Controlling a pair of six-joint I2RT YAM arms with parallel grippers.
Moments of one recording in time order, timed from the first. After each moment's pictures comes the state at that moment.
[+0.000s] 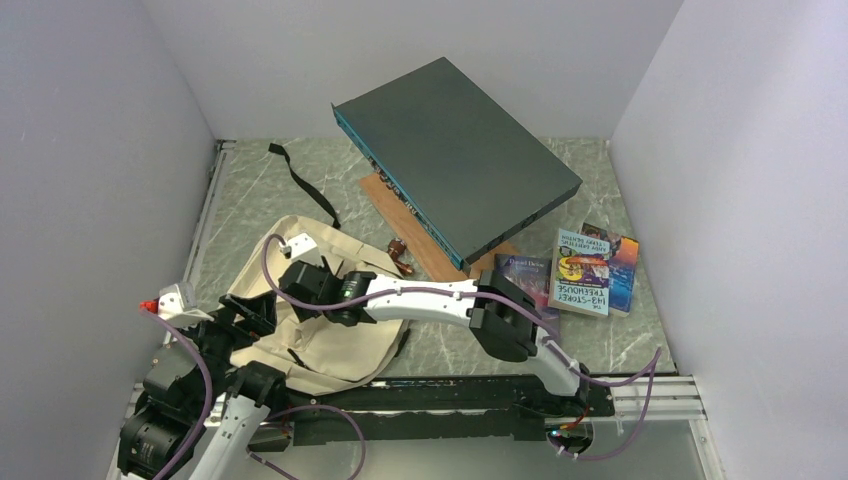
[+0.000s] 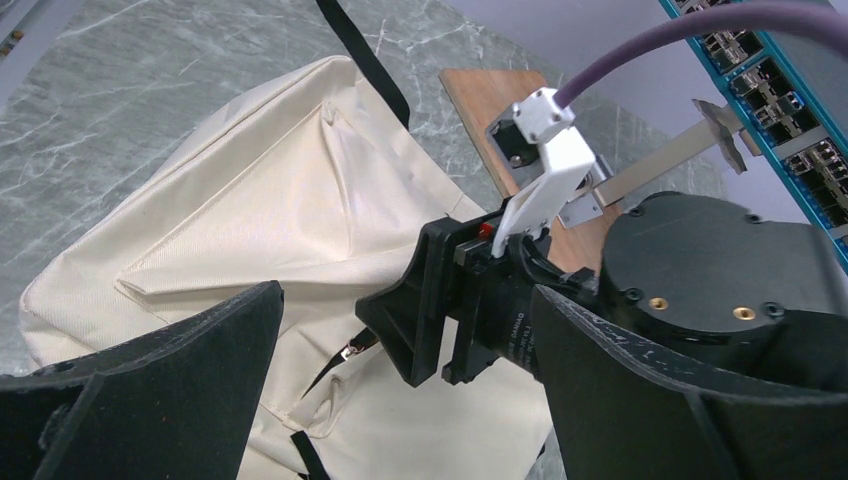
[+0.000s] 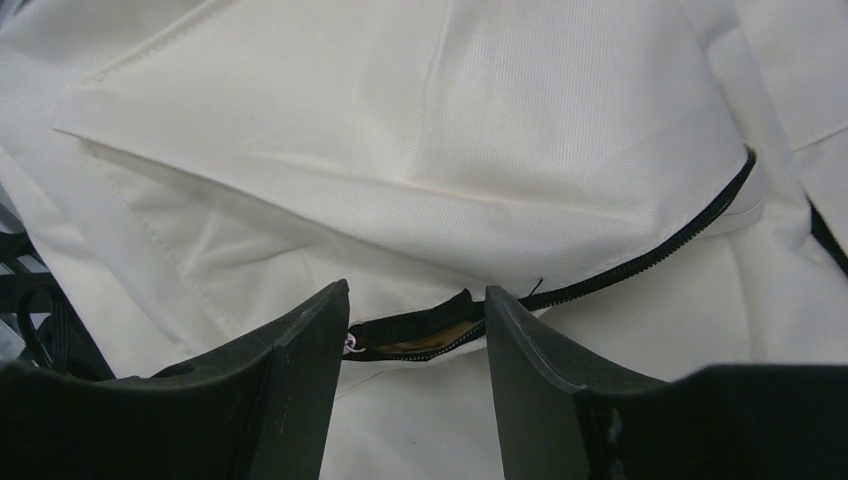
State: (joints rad) left arm -0.36 0.00 0.79 -0.97 -0.34 -0.60; right arm 1.30 2.18 1.83 -0.38 0.40 0.54
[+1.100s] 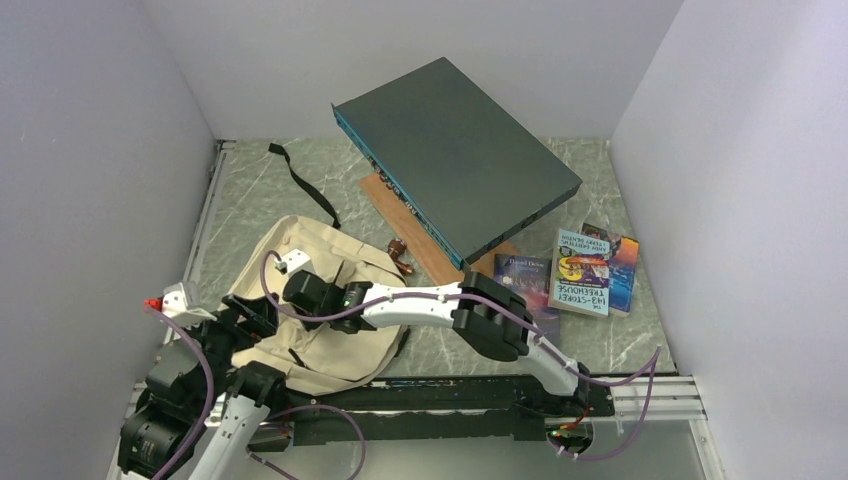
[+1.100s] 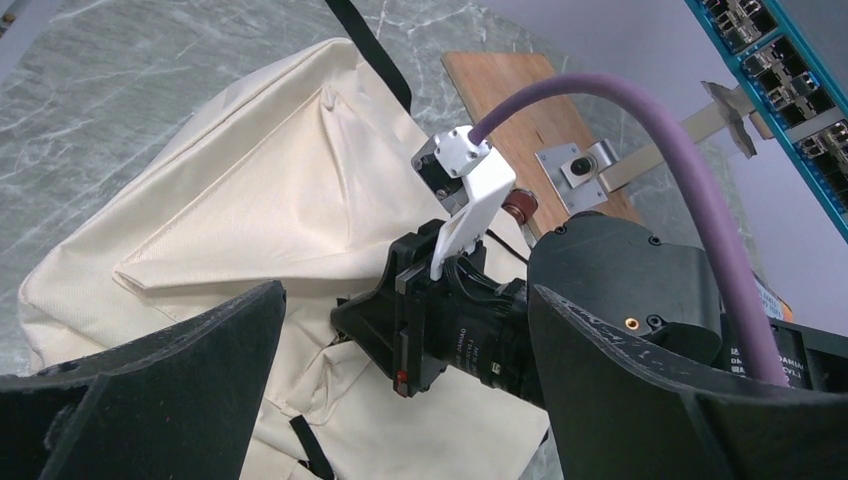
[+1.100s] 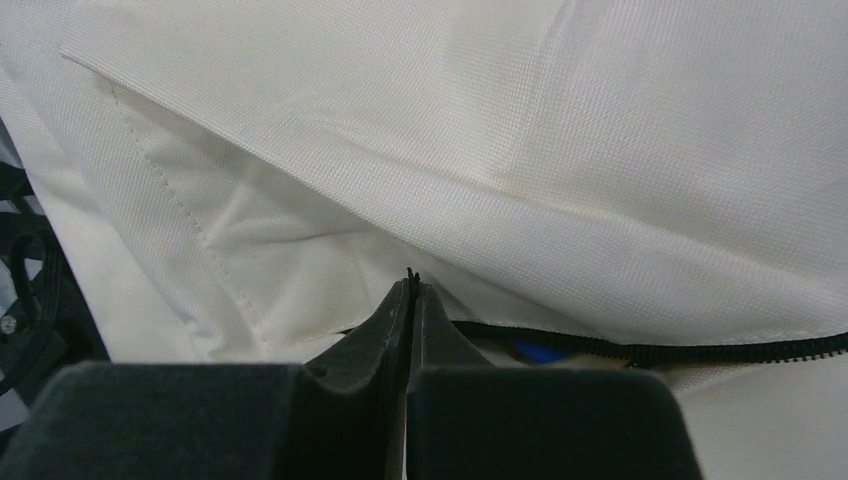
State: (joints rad) left arm -0.36 0.01 0.79 -0.99 -0.32 -0.60; right arm 1.29 2.25 1.74 -0.20 0.22 0.50
